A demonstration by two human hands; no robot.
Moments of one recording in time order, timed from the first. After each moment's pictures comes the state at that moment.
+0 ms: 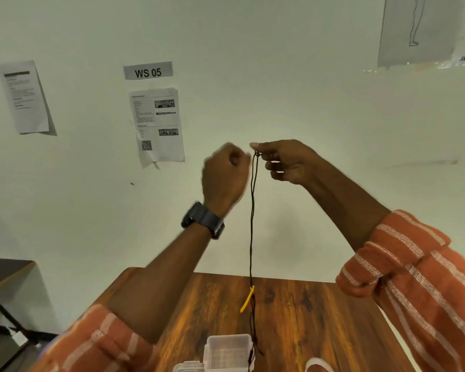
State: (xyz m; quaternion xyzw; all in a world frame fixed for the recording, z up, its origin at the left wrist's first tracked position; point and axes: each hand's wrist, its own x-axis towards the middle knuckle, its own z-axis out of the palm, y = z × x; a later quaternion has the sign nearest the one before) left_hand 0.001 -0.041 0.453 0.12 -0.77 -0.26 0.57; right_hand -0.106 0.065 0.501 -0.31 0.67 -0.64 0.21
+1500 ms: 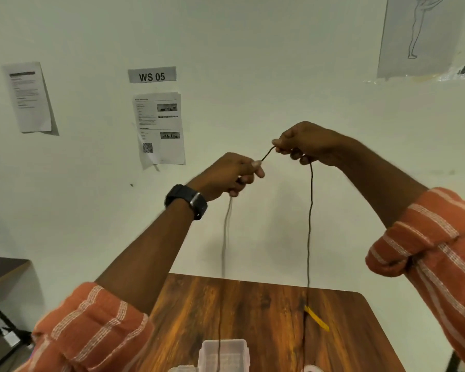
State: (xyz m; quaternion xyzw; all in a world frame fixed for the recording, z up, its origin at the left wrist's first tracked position) left_hand 0.010 -0.060 0.486 0.01 -0.84 -0.50 0.19; right_hand -0.141 0.101 0.544 -0.48 0.76 -0.43 0.09
